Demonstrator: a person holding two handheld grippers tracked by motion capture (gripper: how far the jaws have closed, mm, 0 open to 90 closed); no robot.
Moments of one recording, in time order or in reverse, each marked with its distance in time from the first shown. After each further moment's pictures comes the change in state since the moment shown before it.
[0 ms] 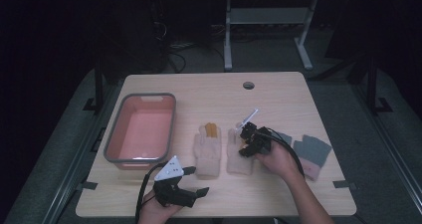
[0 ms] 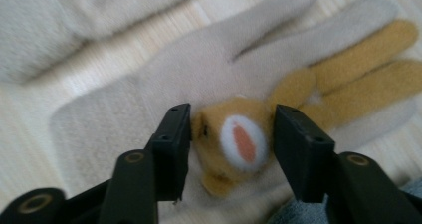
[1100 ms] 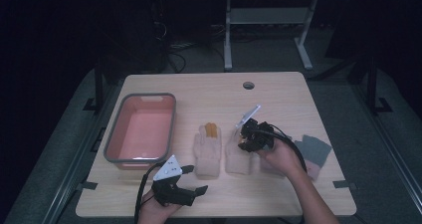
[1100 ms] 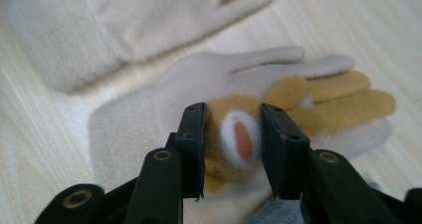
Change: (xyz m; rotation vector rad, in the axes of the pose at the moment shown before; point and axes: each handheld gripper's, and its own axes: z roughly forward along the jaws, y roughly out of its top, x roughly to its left) left arm 0.001 0.002 -0.004 -0.006 0.033 -0.007; right arm 0.012 0.008 -0.037 -0.085 -0.032 -0.084
